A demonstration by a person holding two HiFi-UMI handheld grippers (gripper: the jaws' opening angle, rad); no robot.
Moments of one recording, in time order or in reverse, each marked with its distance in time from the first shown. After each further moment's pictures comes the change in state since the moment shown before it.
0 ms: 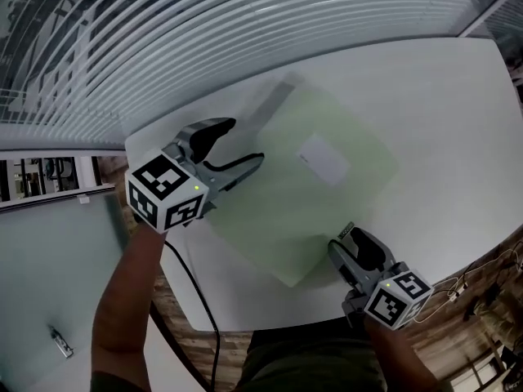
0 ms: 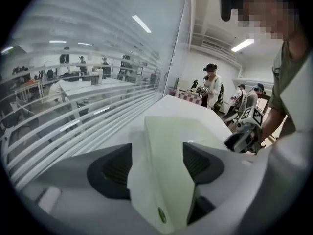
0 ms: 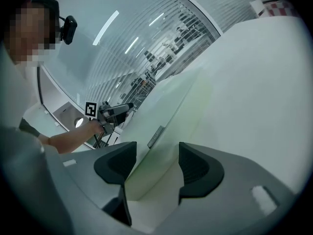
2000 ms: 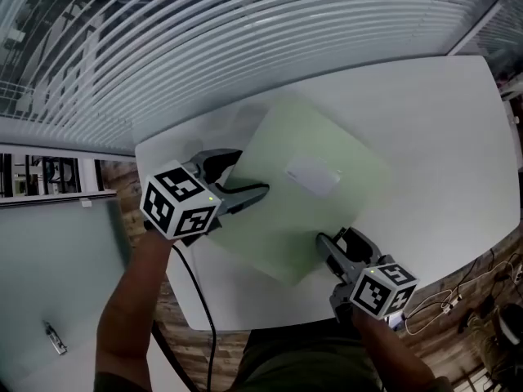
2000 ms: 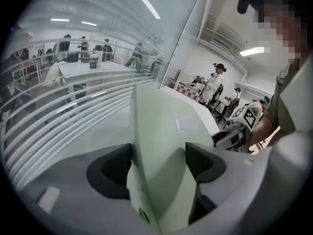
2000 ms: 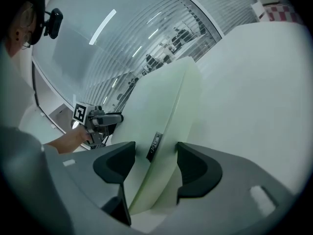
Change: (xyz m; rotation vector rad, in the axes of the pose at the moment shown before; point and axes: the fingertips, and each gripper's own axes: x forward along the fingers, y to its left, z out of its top) left arm 0.000 -0.040 -0.015 -0.133 0.151 -0.066; right arm 0.007 0.000 0.021 0.018 0.007 -0.030
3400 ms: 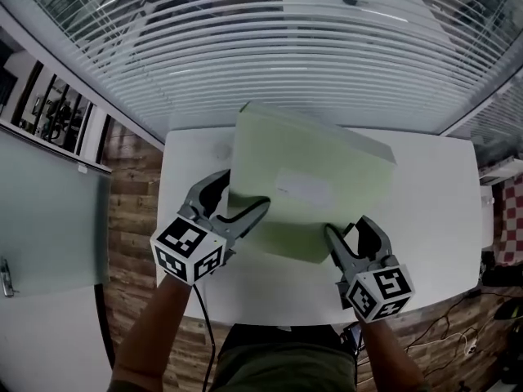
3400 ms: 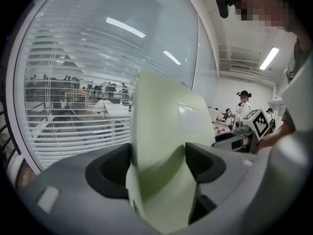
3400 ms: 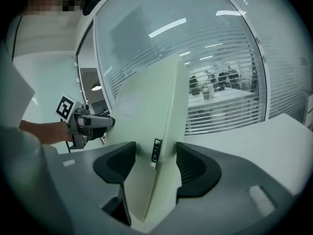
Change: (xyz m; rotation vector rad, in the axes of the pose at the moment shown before) left arm -0.129 -0.049 0.021 -0.118 -0.533 0.428; right arm -0.031 0.096 0.097 -0.675 -0.136 0.059
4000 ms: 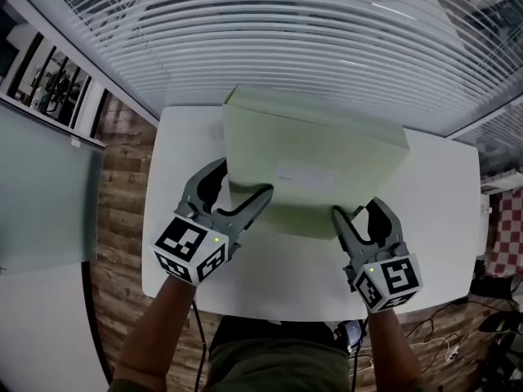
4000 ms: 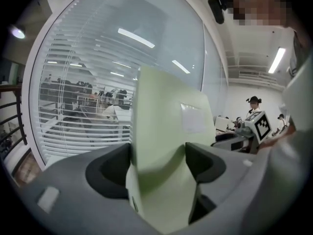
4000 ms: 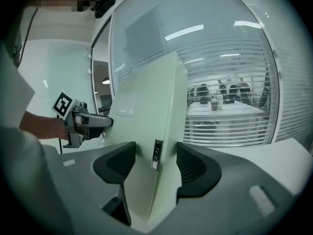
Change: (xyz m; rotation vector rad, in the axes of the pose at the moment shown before) left arm 0.002 -0.001 -0.009 -0.060 -0.122 0.111; right arm 0.014 -0.014 0.018 -0.184 -0.044 0.047
